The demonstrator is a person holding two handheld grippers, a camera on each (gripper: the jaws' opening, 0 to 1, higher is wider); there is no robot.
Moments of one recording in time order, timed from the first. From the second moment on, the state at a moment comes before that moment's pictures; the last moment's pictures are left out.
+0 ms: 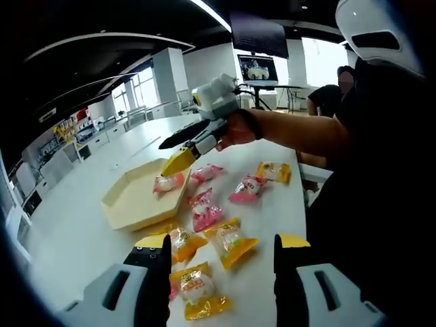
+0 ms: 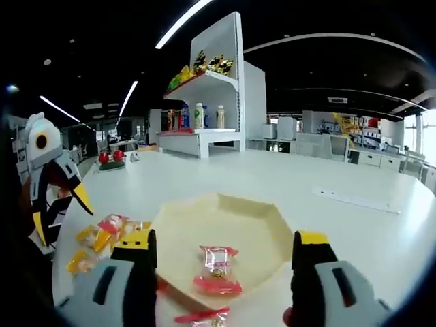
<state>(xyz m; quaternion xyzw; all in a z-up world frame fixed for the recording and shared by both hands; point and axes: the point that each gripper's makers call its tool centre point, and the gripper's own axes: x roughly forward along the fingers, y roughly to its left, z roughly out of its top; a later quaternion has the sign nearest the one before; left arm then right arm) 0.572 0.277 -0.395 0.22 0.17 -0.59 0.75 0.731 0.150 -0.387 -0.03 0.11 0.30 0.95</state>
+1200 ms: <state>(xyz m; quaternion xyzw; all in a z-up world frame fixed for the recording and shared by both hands) 0.570 0.266 -0.392 0.21 0.16 -0.61 0.75 0.723 0.121 -0.380 -0.01 0.11 0.28 0.95</state>
